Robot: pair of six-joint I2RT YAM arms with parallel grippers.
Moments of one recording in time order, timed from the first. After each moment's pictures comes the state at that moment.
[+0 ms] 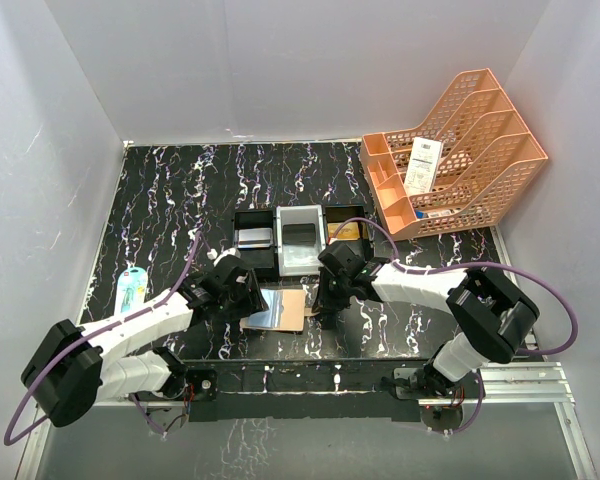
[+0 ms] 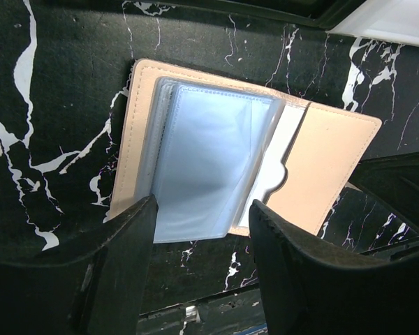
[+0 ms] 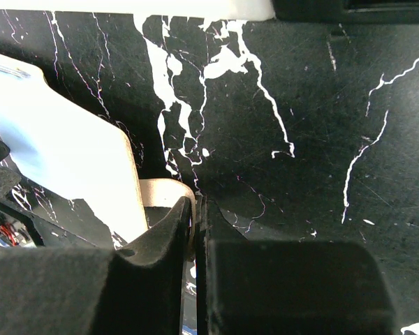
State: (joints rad) left arm -0.74 1.12 0.52 -0.41 -0.06 -0.95; right arm 0.81 1.53 0.75 -0.26 -0.13 0.88
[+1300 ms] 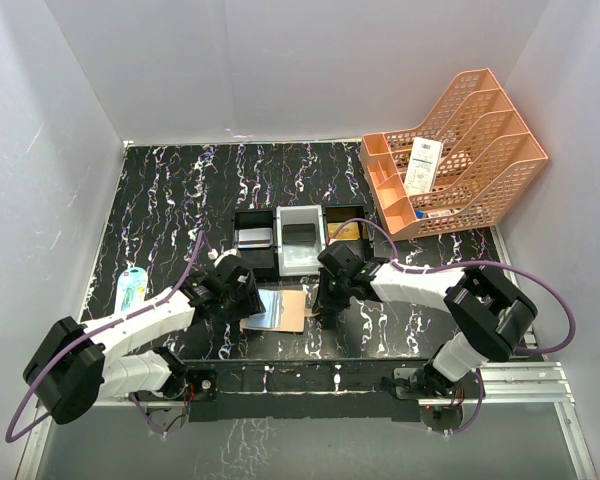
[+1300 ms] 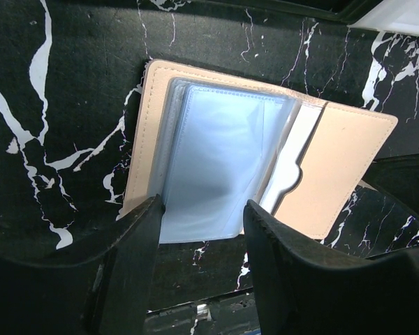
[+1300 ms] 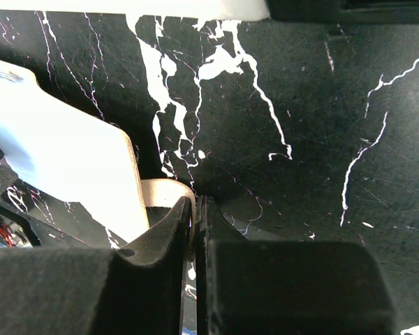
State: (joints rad) left arm -0.74 1.14 0.53 -0.45 -0.07 -0.93; right arm 0.81 1.54 0.76 -0.26 -0.13 0.88
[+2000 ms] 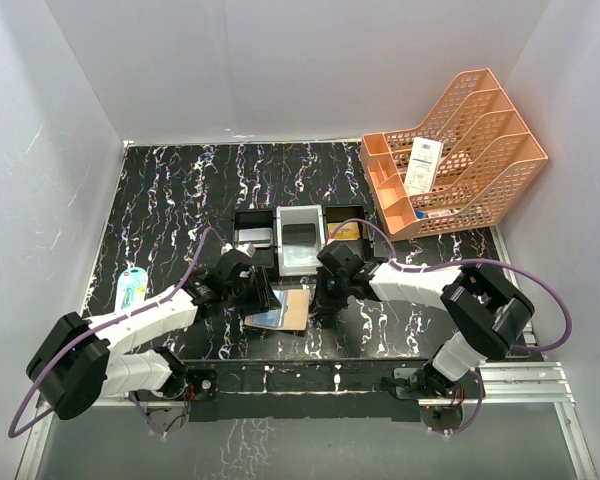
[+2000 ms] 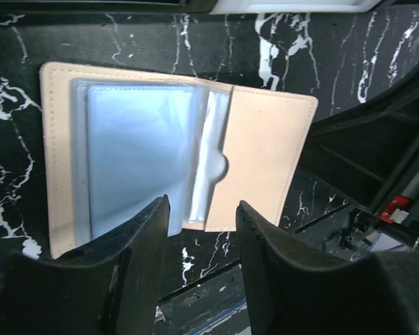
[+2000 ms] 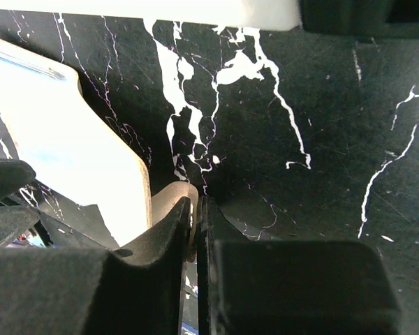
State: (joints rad) left arm -0.74 1.17 0.53 -0.27 0.11 -0.90; right arm 0.81 1.56 0.76 -0.23 -0.17 0.89
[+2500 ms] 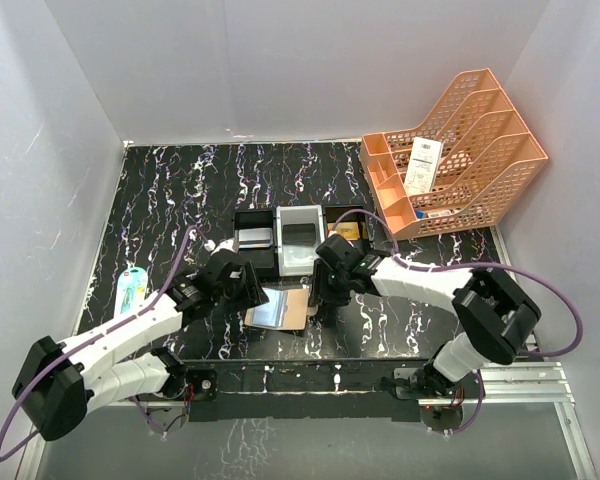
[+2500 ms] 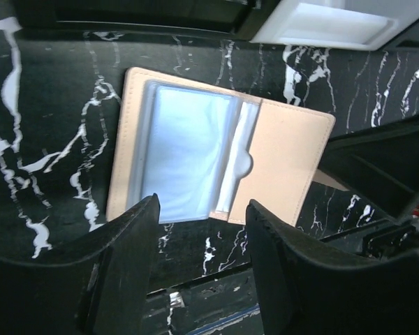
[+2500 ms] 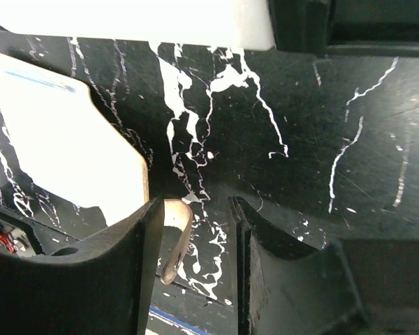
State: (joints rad) left arm -0.74 1.04 0.58 -0.45 -0.04 -0.90; right arm 0.81 1.54 0.81 -0.34 -0.10 0.87
